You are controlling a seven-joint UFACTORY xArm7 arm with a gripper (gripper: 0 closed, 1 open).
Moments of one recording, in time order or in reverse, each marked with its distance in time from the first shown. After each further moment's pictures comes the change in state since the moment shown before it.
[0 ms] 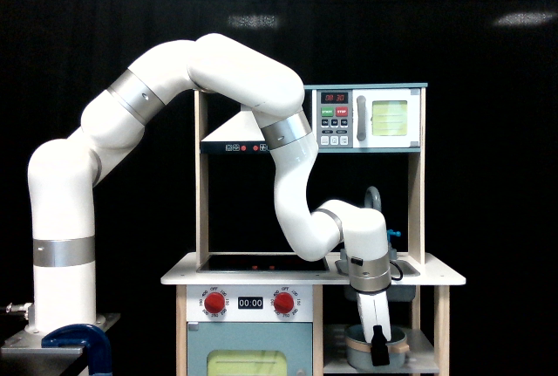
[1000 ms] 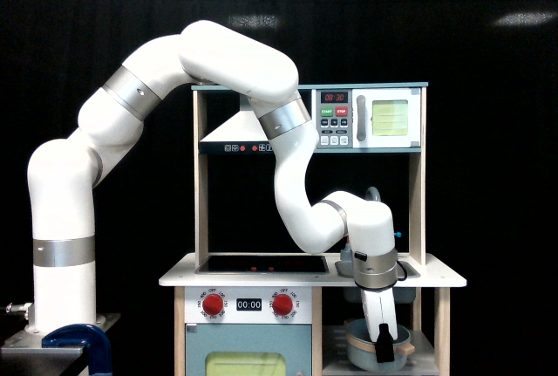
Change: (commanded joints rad) arm -0.013 -0.033 -0.076 0.000 0.013 0.081 -0.055
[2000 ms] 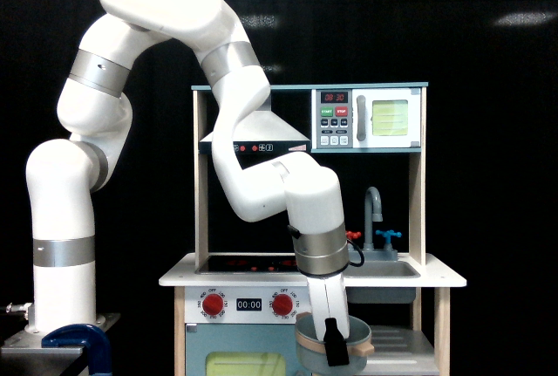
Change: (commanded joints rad) arm -0.183 -0.299 -0.218 -0.321 0.018 0.184 -0.363
